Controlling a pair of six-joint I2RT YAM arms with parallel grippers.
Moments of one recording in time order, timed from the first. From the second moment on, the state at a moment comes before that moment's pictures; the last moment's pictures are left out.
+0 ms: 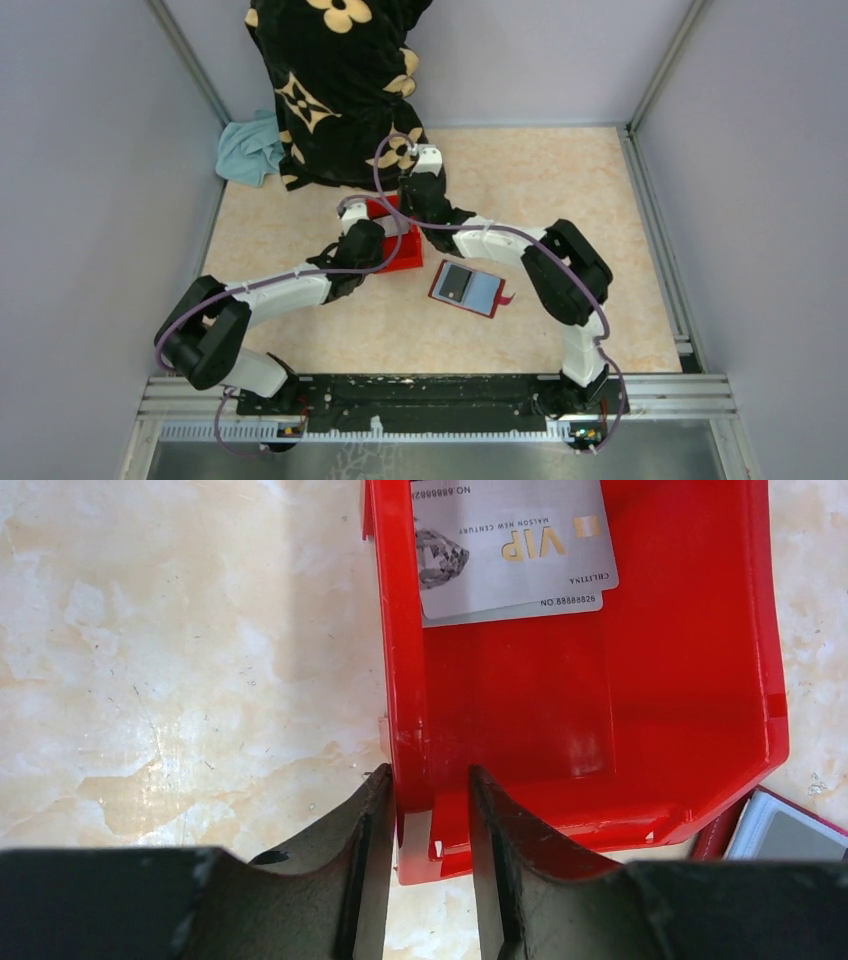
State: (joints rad) left arm -0.68 1.45 0.69 0.03 -0.48 -0.64; right arm 0.80 1.97 1.34 0.30 0.39 0.44
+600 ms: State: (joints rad) left arm -0.69 1.15 0.55 0.12 -0.53 -0.62; right arm 0.67 1.26 0.56 0.43 0.29 0.52
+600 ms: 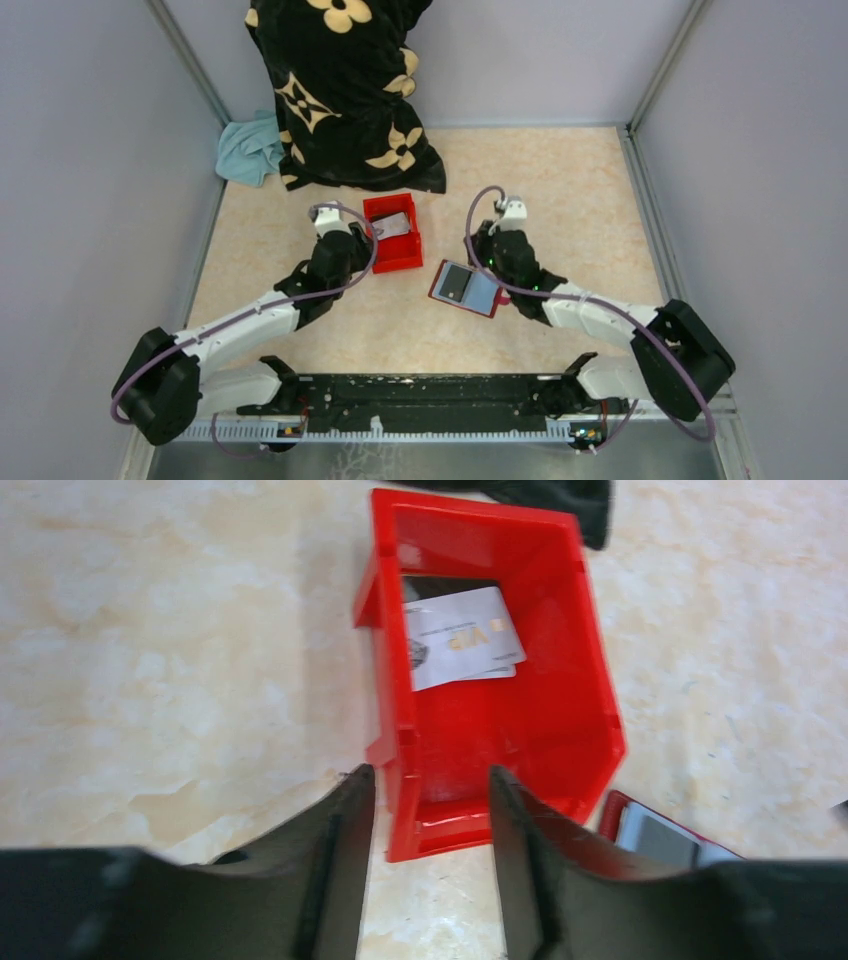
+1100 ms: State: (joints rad) left arm -0.83 1.37 0.69 0.28 -0.18 -0.45; right arm 0.85 0.95 0.14 0.21 0.29 0.63
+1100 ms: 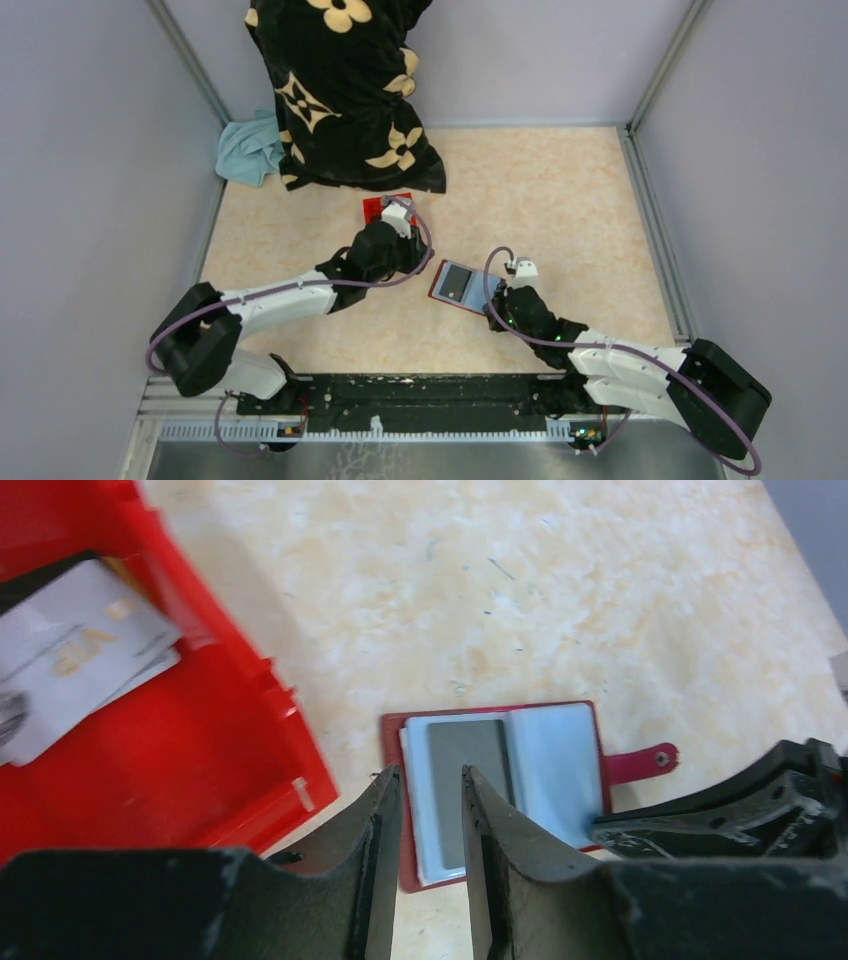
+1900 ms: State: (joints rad) left arm -0.83 1.71 0.82 0.34 0.17 -0.42; right arm 0.74 0.96 0.19 0.19 0.24 0.59
